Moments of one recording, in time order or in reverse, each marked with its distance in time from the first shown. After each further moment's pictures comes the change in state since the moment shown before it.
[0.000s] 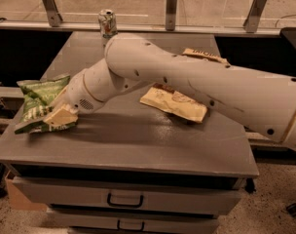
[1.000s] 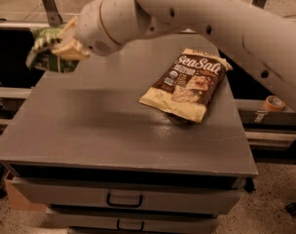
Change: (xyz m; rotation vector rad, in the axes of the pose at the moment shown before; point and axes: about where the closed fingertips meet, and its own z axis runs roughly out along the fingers) arm -0.094 -0.053 -0.122 0.243 -0.067 -0.275
